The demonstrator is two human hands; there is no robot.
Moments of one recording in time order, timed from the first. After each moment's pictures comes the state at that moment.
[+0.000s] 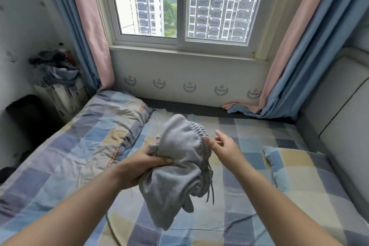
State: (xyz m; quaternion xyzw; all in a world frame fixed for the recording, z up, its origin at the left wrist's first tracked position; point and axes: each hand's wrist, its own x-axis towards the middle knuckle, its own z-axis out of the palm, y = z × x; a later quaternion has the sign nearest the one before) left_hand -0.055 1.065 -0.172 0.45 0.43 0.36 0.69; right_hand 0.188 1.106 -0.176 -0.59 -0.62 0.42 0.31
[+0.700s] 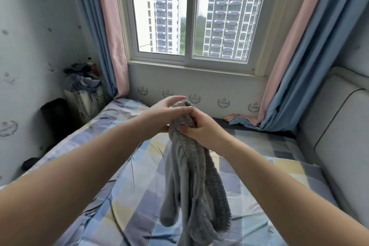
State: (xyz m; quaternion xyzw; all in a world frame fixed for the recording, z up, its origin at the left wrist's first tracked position) left_hand 0.055 0.979 -0.041 0.56 0.53 0.42 0.48; right_hand 0.205 0.995 -0.067 -0.35 -0.78 0.38 0.35
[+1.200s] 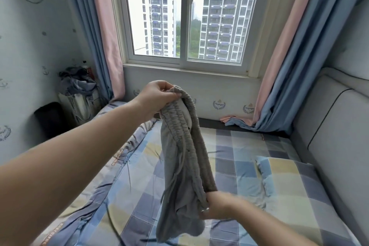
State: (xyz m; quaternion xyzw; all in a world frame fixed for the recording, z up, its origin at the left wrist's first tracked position) left_hand 0.052 1.006 -0.018 0.55 0.54 0.49 0.39; right_hand 0.271 0.958 -0.215 -0.51 -0.78 0.32 -0.15
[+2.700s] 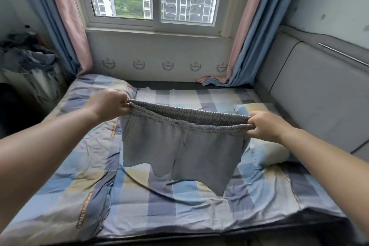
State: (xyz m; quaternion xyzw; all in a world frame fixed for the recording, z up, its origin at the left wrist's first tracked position) left_hand -0.255 0.934 -0.124 0.82 0.56 0.15 -0.04; right_hand 0.180 0.848 -0.134 -0.66 -0.75 -0.01 -0.07
